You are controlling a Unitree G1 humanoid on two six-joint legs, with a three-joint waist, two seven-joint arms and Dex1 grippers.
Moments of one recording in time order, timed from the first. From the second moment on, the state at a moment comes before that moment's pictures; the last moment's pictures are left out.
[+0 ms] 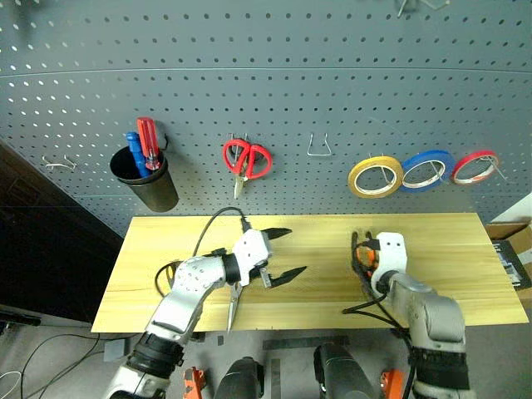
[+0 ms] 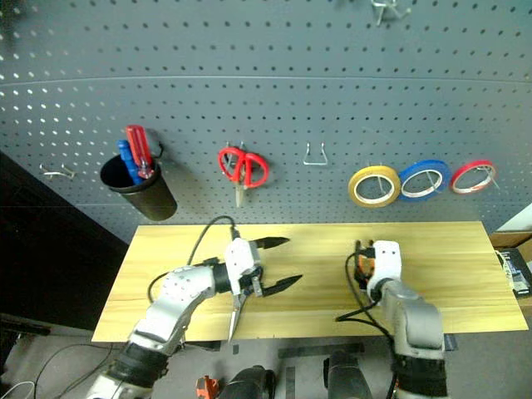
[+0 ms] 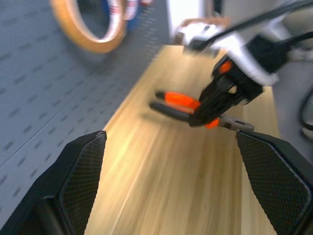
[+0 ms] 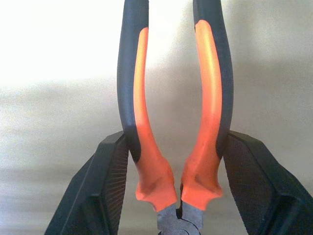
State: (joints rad) left arm -0.21 0.41 -0.17 -0.04 -0.20 0.00 -0.86; right arm -0.15 -0.06 -0.05 -0.44 0.10 1.03 0.10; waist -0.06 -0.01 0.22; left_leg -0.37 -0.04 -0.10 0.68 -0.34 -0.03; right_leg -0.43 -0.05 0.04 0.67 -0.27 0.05
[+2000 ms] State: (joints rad) left arm -0.20 0.36 -0.11 -0.14 -0.25 0.26 -0.64; right arm -0.40 -0.11 0.13 -0.33 -0.06 0.52 0.14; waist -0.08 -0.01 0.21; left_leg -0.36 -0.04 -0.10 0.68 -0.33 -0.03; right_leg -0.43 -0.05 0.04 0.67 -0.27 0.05
